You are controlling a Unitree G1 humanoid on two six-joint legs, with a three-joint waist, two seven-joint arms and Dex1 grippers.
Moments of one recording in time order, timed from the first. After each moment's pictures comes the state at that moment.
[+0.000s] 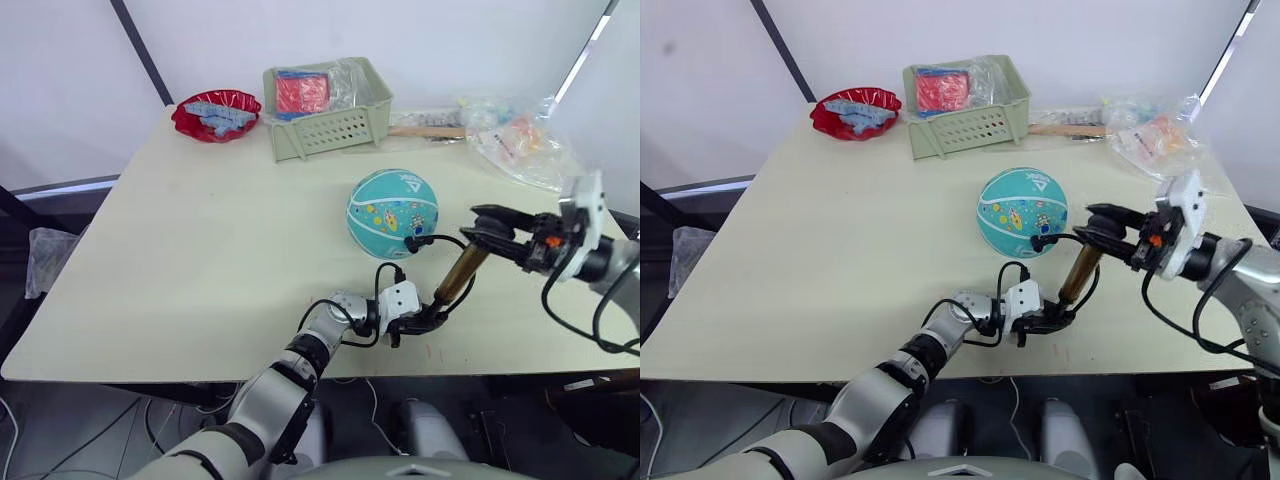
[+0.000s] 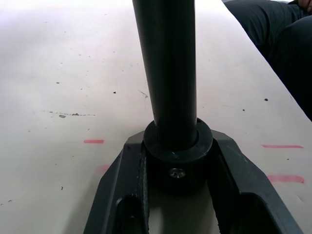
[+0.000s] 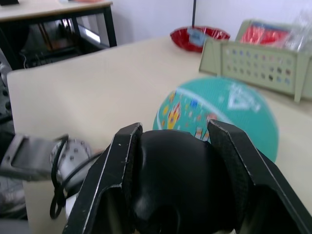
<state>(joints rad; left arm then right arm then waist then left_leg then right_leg) -0.64 -0.04 -0.35 1.09 0.15 -0.44 -0.96 -0.26 -0.78 -0.26 -0.37 0.79 0.61 0.87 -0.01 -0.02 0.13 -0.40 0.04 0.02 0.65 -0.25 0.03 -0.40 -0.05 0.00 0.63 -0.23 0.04</state>
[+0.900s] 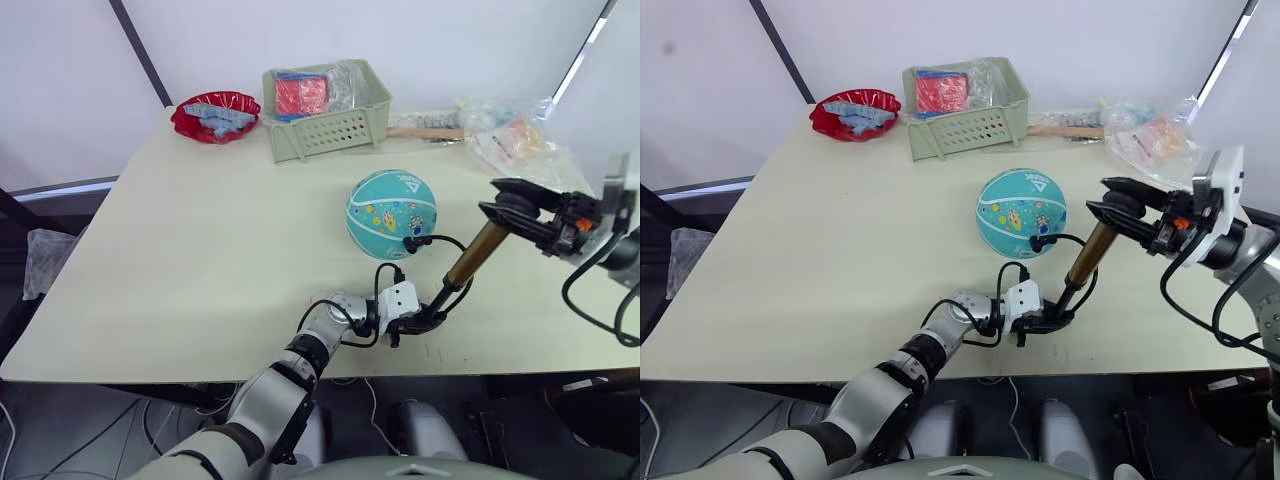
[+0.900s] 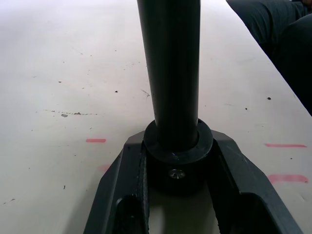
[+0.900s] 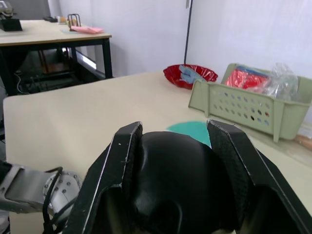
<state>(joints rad) -0.64 -0.03 -0.36 1.10 0.15 -0.44 -0.94 -0.21 -0.75 -0.29 -0.37 0.79 0.50 0.87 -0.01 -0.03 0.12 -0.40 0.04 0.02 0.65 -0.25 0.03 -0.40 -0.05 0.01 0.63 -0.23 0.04</state>
